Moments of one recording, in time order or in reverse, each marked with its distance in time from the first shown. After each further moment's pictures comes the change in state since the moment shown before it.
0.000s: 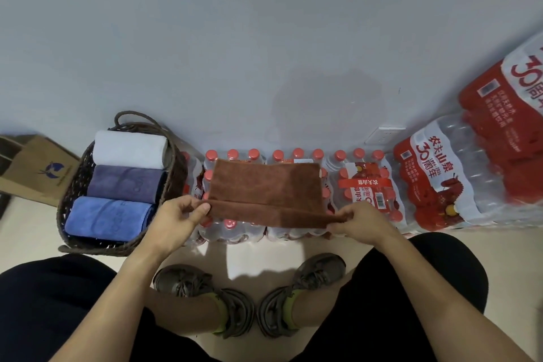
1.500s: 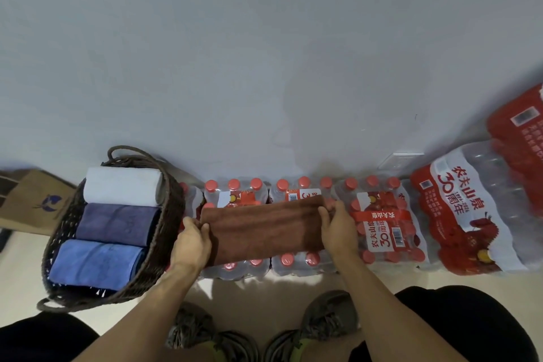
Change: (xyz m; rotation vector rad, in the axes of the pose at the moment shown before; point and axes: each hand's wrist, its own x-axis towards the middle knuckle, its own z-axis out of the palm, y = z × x) left_hand 0.080 -0.029 0.063 0.299 0.220 -0.313; right_hand 0.132 0.000 0.060 0.108 0.549 -0.041
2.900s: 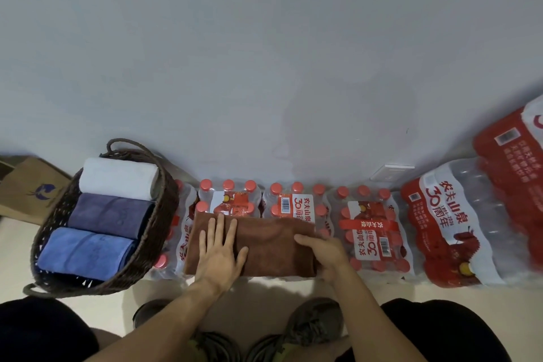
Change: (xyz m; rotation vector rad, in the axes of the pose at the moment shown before) left_hand -0.053 0.022 0.054 0.435 -0.070 0.415; right_hand -0.028 -0.001 -0.014 0.644 -0.395 0.570
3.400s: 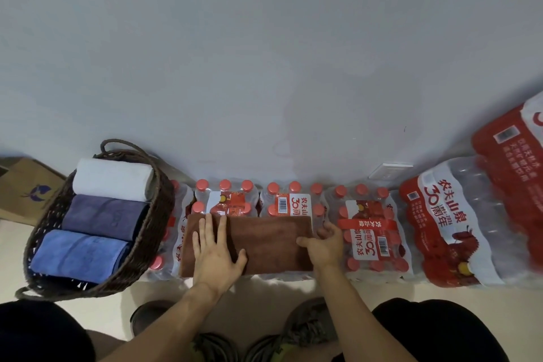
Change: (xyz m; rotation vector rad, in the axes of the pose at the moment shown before) left_hand -0.003 0.006 -0.002 -0.087 0.086 -0.060; right_hand -0.006 -0.004 0.011 0.047 0.265 -0.185
